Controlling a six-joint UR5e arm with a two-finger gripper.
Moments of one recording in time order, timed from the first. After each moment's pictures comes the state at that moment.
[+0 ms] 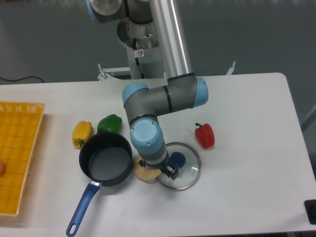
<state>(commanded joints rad) 2.32 -2.14 -1.55 -1.05 1.69 0.96</state>
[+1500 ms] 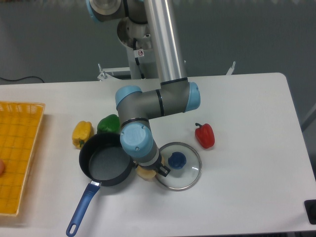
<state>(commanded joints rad) 2.28 -2.16 -1.55 -1.06 1.72 0.90</state>
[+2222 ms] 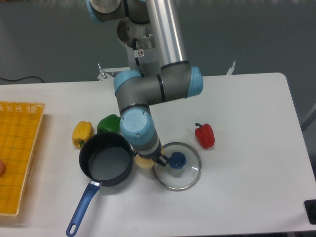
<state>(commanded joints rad) 2.33 -2.00 -1.55 -1.25 1.66 1.02</state>
